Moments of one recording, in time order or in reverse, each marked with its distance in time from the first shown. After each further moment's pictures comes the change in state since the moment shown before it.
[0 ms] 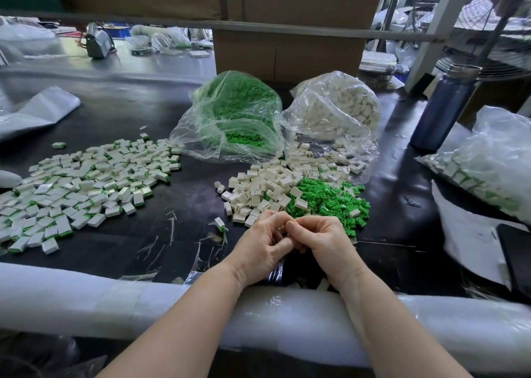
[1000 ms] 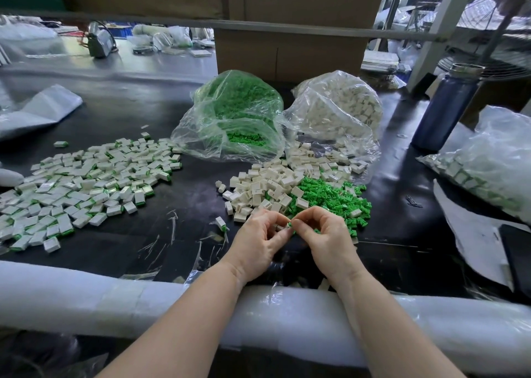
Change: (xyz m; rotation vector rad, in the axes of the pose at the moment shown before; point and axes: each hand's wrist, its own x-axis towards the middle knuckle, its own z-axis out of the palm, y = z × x) left_hand 0.002 -0.005 -0.001 -0.011 0.107 -0.077; right_hand 0.001 0.000 0.003 -0.293 0.180 -0.087
